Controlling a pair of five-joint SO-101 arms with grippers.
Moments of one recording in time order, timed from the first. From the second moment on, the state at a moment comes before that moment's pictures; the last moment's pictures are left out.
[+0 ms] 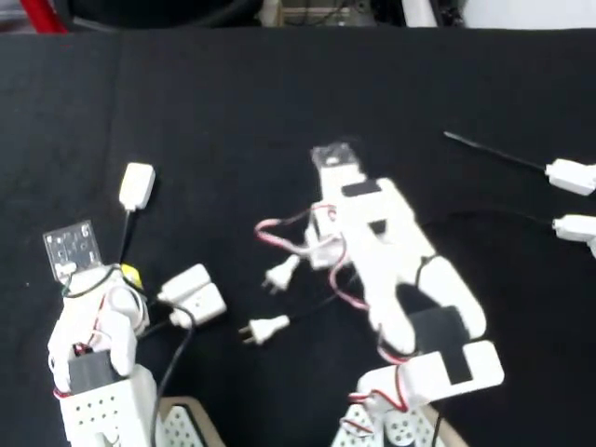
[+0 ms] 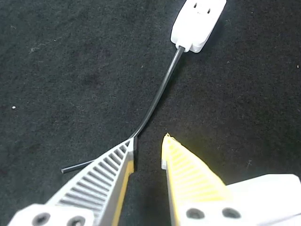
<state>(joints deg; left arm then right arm) -22.4 -101.2 96.5 56.7 1.6 -12.4 1.2 35.3 60.0 -2.8</state>
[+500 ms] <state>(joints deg) -22.4 -101.2 96.5 56.7 1.6 -10.5 1.2 35.3 48.0 -2.6</state>
